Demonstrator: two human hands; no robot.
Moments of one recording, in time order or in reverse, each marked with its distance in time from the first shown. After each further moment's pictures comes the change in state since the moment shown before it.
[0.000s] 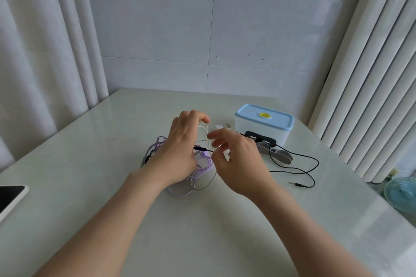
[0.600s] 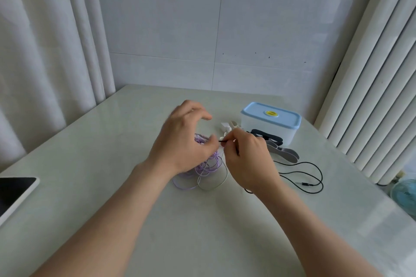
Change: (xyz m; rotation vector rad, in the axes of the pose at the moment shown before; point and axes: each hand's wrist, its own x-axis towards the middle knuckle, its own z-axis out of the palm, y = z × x) left_hand 0.005 0.001 -0.009 0.102 0.274 0.110; right_hand 0.003 0.011 0.007 -0.041 0.086 0.068
